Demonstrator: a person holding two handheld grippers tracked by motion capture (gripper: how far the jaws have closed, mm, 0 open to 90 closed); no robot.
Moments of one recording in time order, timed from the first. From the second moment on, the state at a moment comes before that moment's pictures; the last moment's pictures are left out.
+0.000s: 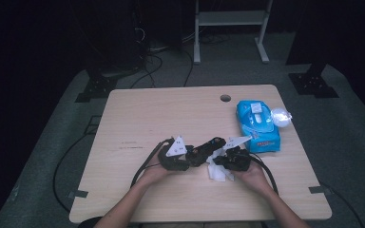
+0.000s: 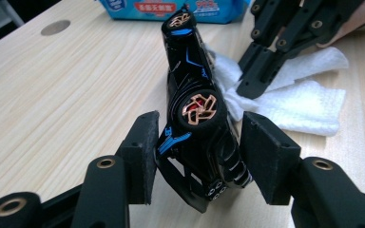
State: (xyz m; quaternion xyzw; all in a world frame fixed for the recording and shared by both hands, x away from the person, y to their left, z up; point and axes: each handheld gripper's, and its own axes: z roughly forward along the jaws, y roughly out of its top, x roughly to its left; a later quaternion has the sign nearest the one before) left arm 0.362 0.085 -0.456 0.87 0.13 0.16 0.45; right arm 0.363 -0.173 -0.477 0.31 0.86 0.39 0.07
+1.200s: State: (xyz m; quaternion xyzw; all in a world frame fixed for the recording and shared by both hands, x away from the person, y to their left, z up) left arm 0.371 0.100 -0.467 0.87 0.14 0.12 0.45; right arm 0.369 -0.109 -0.425 0.27 0.85 0.46 0.08
